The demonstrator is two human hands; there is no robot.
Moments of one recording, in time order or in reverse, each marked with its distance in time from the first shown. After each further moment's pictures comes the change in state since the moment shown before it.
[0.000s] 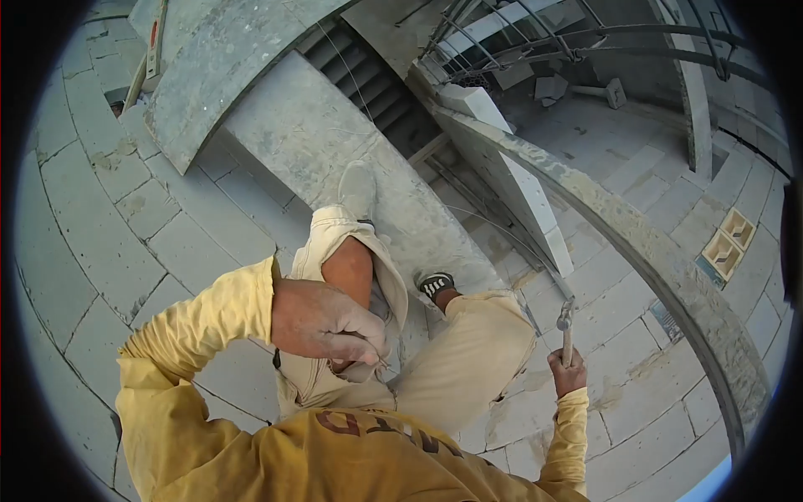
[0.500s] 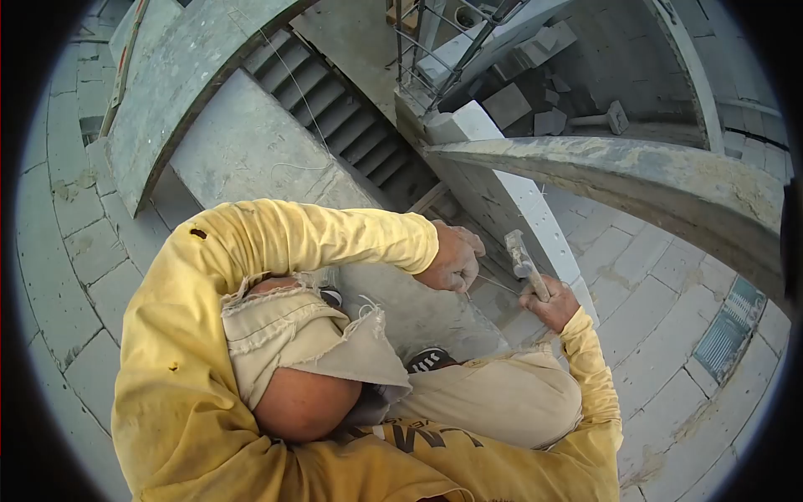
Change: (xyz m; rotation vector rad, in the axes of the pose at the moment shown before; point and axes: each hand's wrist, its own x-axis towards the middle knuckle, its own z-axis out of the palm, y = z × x) left_hand 0.296 -0.179 -0.196 0.993 0.293 0.141; right_hand 0.298 -0.049 0.152 0.088 -0.368 -0.494
